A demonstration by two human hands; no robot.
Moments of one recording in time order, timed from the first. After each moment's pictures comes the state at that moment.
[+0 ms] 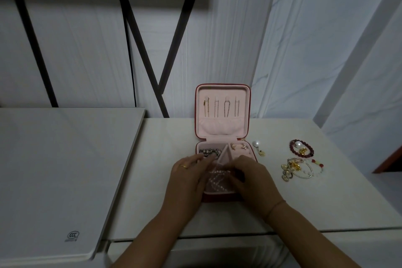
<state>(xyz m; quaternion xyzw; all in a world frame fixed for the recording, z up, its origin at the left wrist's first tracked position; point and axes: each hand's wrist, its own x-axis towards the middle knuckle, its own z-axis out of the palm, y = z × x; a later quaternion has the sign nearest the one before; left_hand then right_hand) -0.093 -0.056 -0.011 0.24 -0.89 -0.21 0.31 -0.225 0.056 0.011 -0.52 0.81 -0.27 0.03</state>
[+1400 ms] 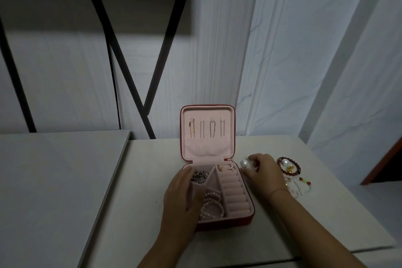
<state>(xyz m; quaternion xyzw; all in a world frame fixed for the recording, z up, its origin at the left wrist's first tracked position) -0.122 -0.055 -0.026 0.29 -0.81 -0.40 0.32 -0.320 0.048 0.003 -0.29 0.90 -0.33 0.03</state>
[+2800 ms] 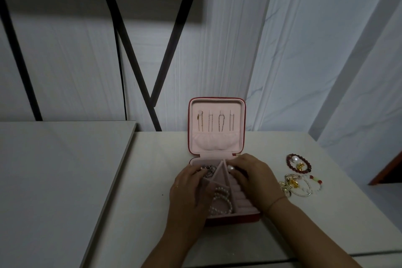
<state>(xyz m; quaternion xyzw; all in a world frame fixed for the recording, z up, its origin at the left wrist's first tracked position) -0.127 -0.061 -0.040 0.28 -0.82 -0.34 0.35 -0.275 0.037 0.010 -0.53 0.79 -0.29 -0.05</state>
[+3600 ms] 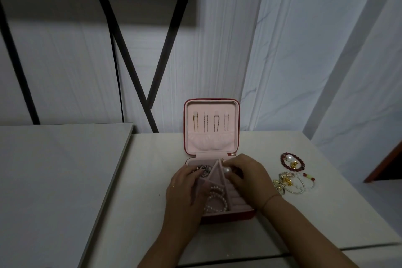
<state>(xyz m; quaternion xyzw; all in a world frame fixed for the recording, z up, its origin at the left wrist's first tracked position) -0.124 -0.059 -0.038 0.28 -0.81 -0.36 0.36 -0.276 0.039 0.009 -0.52 0.80 -0.29 -0.02</state>
